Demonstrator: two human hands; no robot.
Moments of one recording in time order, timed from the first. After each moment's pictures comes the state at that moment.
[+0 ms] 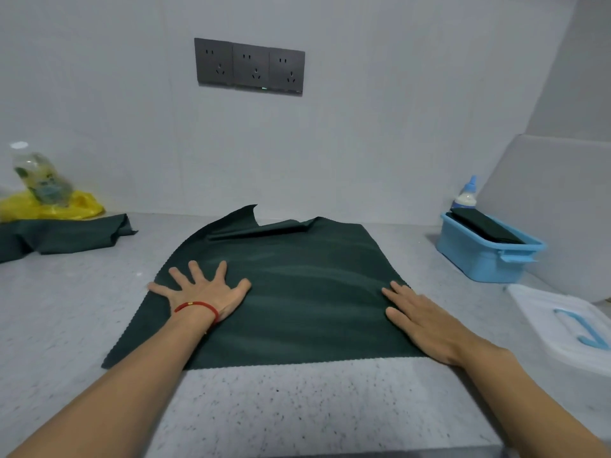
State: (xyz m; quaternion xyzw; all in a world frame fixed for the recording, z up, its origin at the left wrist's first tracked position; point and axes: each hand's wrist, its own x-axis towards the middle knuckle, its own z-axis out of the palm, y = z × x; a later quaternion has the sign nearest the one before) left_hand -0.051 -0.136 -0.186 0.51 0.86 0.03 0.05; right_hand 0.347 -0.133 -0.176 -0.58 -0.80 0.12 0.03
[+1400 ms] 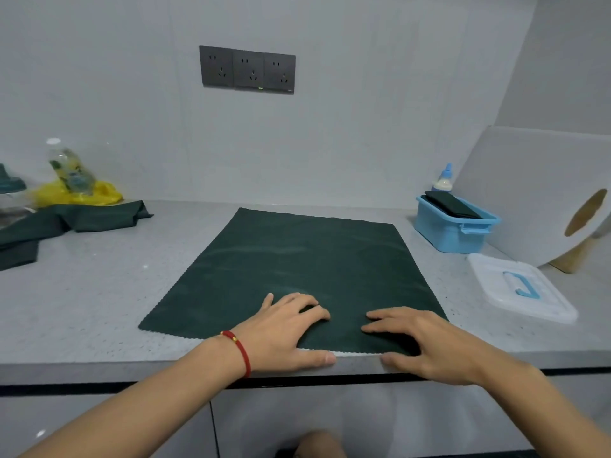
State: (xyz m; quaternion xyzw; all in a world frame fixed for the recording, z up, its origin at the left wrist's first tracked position) left_hand 0.081 -0.300 -0.167 0.85 0.52 0.06 0.07; right_hand 0.378 -0.284 -0.142 -0.41 -0.91 0.09 0.03
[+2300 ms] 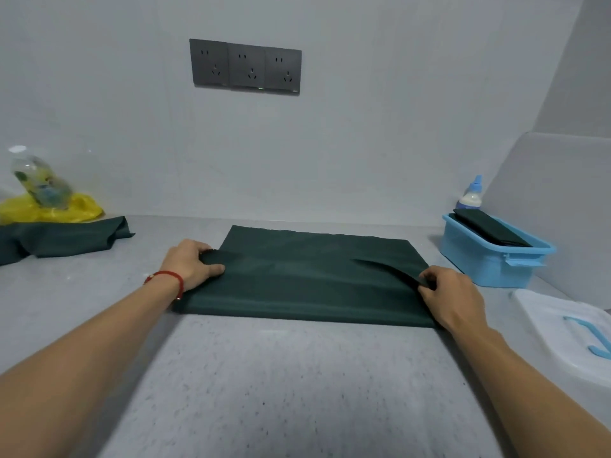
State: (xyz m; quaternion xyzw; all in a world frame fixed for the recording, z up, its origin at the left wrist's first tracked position) left_hand -0.081 -0.129 -0.133 0.56 0.76 0.32 0.13; right_hand 0.368 -0.096 -0.154 -0.70 -0.66 -0.02 0.27
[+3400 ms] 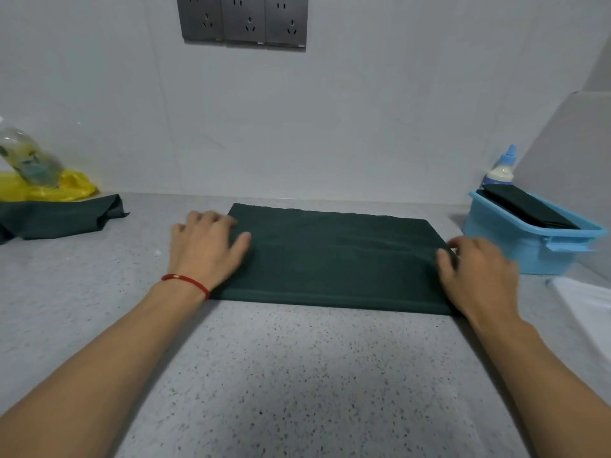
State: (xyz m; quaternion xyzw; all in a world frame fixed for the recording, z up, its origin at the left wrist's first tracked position) left_hand -0.037 -0.114 -0.146 0.61 0.74 0.24 -0.16; right_hand 0.356 -0.076 -0.155 -0.70 -0.65 -0.12 0.28
